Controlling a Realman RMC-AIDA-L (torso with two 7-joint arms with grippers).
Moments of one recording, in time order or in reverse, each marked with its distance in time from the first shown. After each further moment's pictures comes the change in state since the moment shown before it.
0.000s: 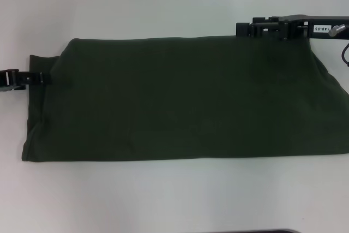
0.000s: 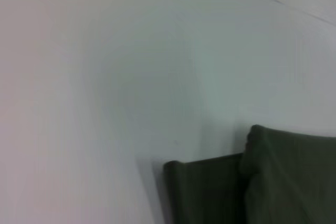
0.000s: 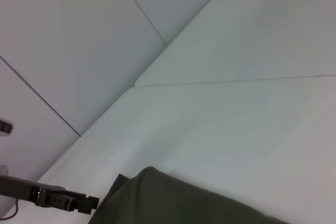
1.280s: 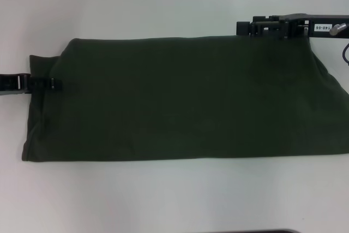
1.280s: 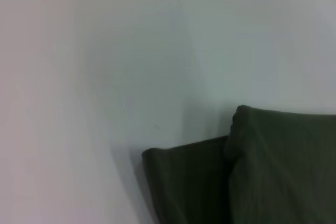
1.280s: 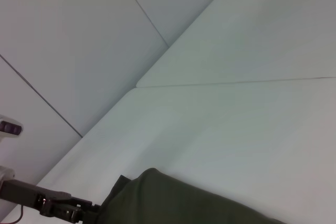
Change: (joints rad) left arm -0.023 -0.002 0.045 -0.025 0.017 0.007 -0.004; right arm -0.002 0.000 0.000 -0.009 0.001 -0.006 0.005
